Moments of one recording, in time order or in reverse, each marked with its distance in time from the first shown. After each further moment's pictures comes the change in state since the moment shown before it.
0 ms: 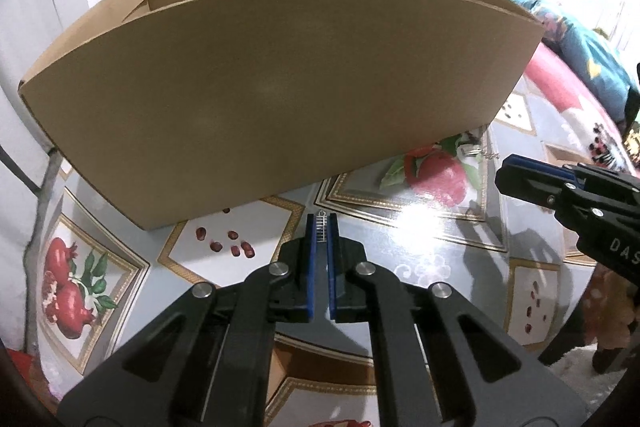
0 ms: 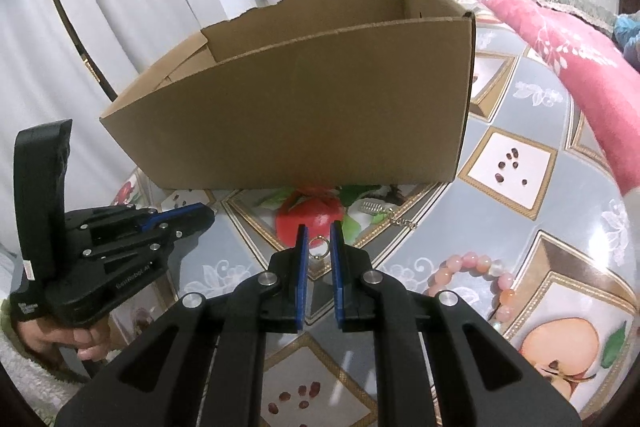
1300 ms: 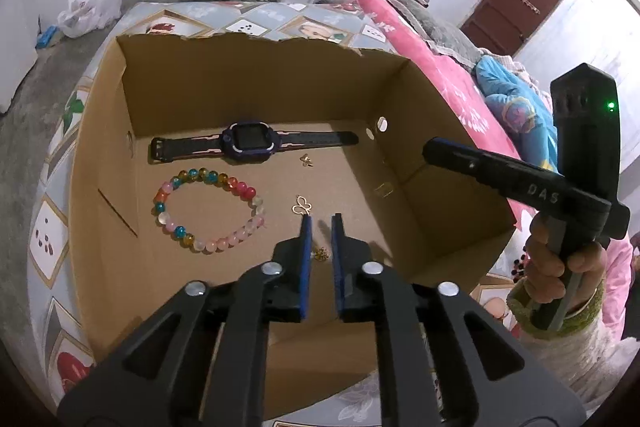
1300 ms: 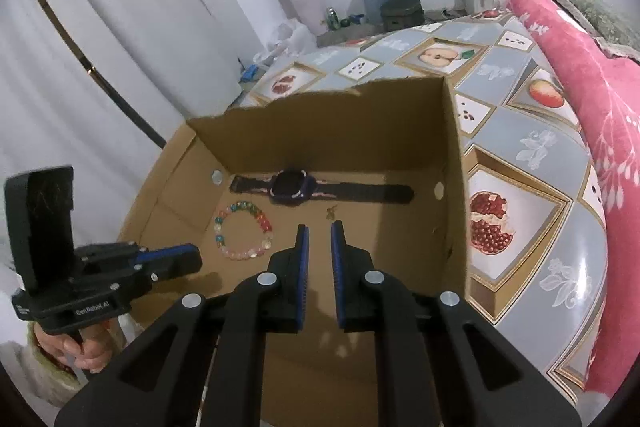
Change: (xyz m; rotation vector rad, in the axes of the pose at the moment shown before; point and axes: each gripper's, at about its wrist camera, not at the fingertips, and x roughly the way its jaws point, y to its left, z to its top) left arm -0.012 0.064 0.130 -0.190 0.029 -0.281; right arm 0.039 -0.031 0.176 0.002 0.094 0.135
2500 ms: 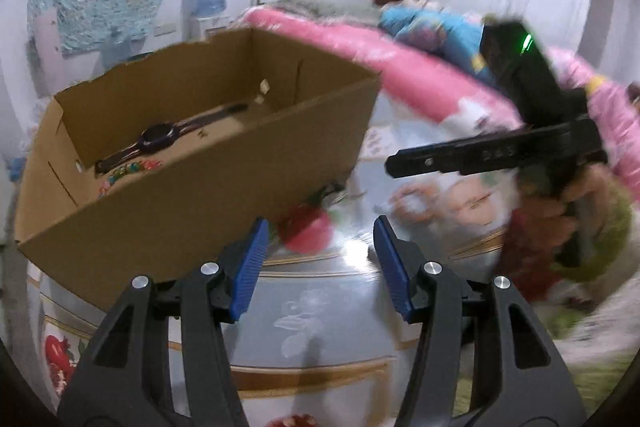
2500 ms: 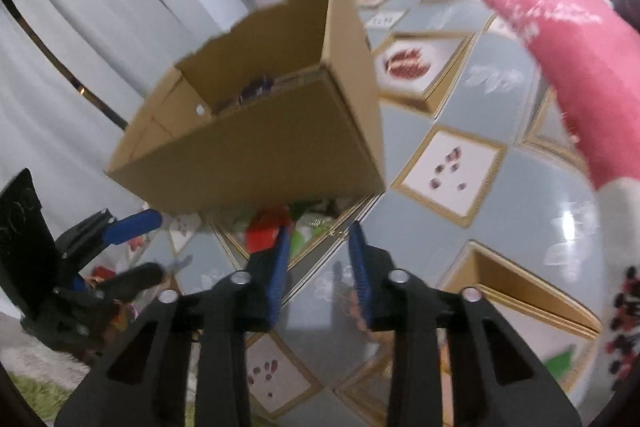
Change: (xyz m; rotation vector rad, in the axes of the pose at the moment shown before) left arm -0.005 -0.089 -0.124 0.479 -0.101 0.026; right arm -0.047 -0.036 -0.148 0.140 0.010 -0.036
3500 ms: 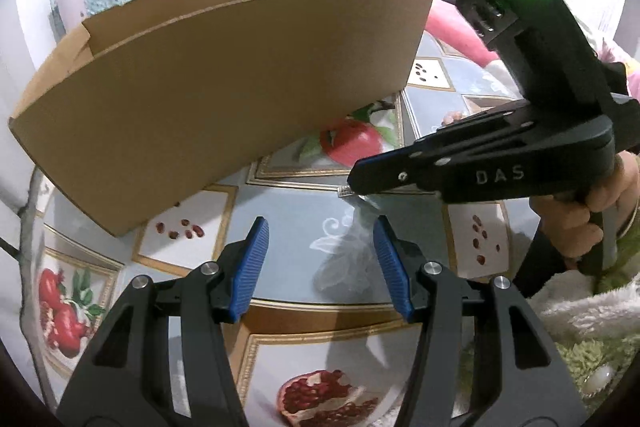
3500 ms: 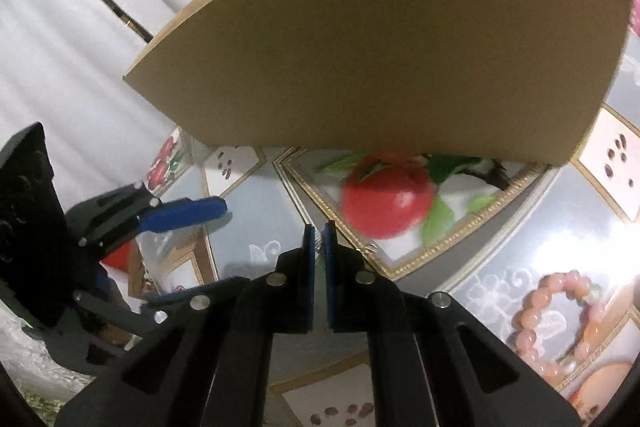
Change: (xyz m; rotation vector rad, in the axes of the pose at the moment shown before) left arm 0.006 0.016 -0.044 -0.069 0.130 0.058; right arm 0.065 0.065 -0.023 -0.154 0.155 0.122
